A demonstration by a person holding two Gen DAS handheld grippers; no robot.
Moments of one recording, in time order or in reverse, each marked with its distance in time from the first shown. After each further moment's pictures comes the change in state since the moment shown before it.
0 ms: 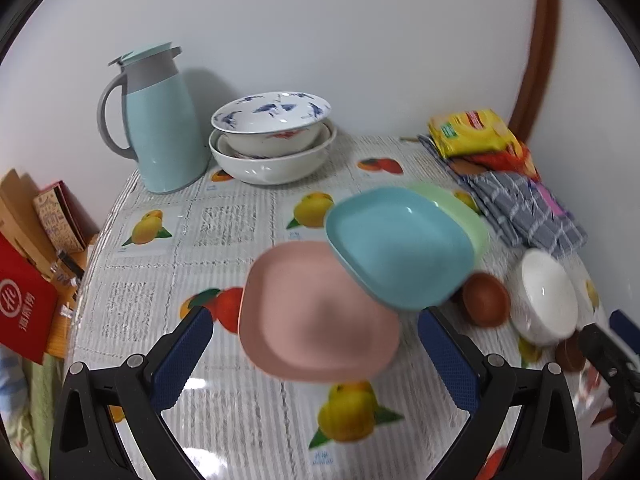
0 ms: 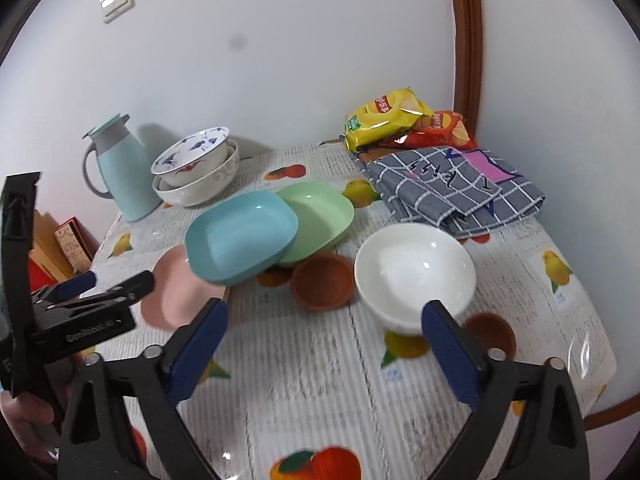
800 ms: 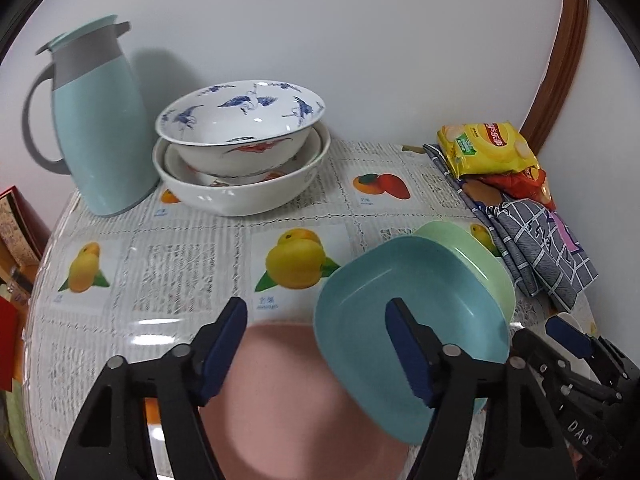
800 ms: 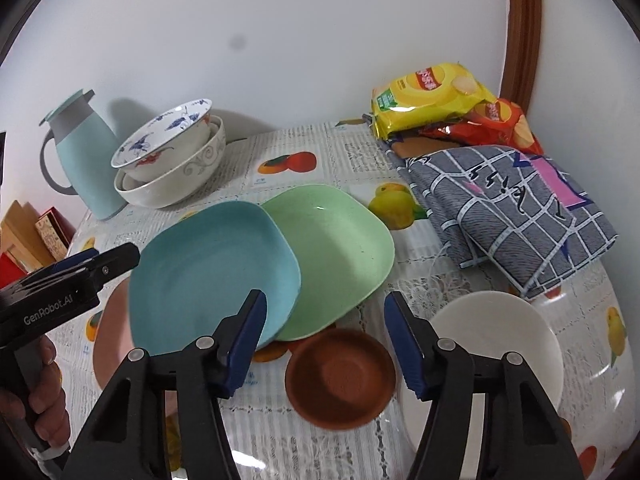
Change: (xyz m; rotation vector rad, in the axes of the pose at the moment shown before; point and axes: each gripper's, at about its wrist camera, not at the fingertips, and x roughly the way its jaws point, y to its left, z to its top) left arm 0.097 -0.001 0.060 -0.008 0.051 -0.088; right arm 0.128 0.015 0.052 -0.056 0.096 0.023
